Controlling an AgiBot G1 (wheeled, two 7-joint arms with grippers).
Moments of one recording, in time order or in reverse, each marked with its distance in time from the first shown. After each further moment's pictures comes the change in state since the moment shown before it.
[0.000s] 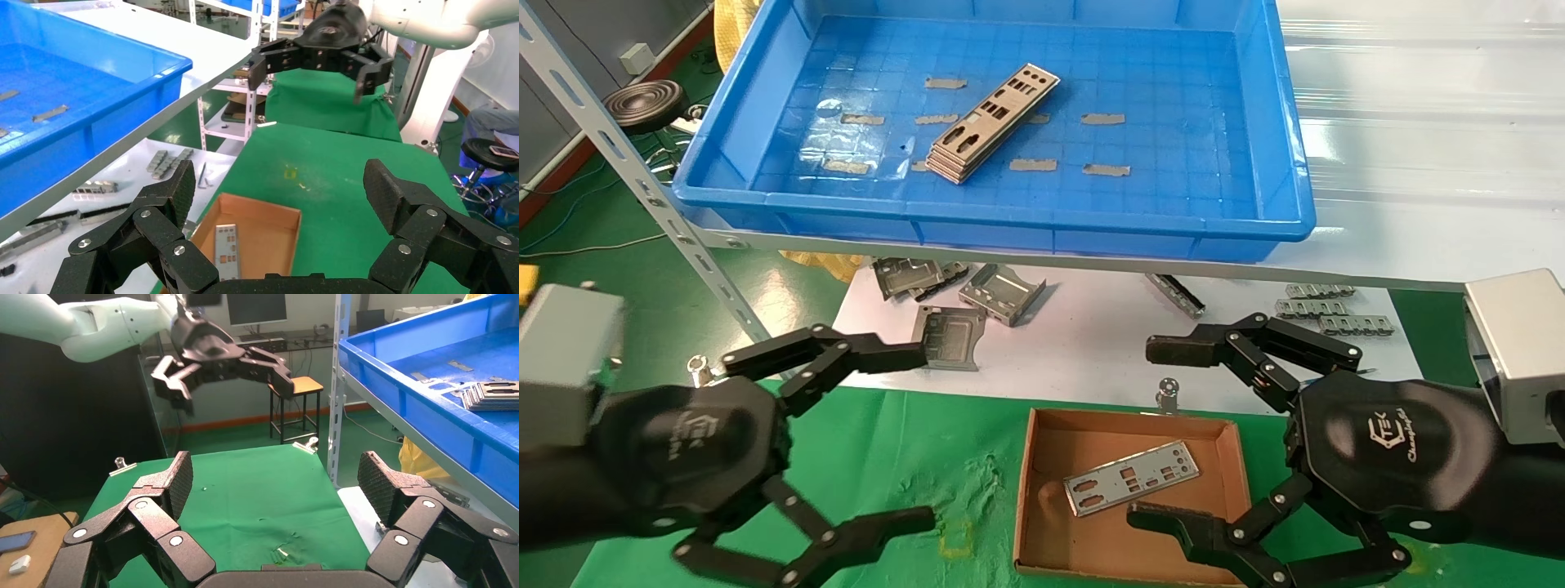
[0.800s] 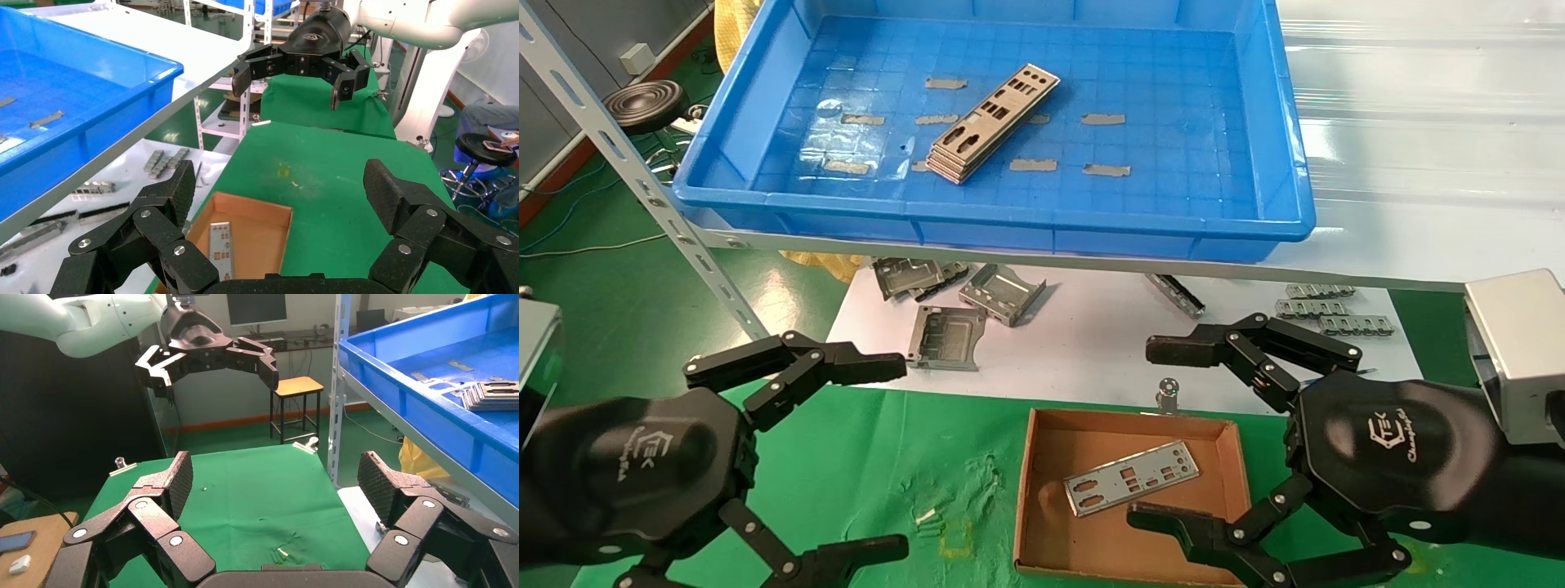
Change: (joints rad) left arm 0.029 -0.056 -0.042 -0.066 -0.026 0.011 -0.041; right arm 0.000 0.000 0.000 0.000 0.000 0.000 0.000
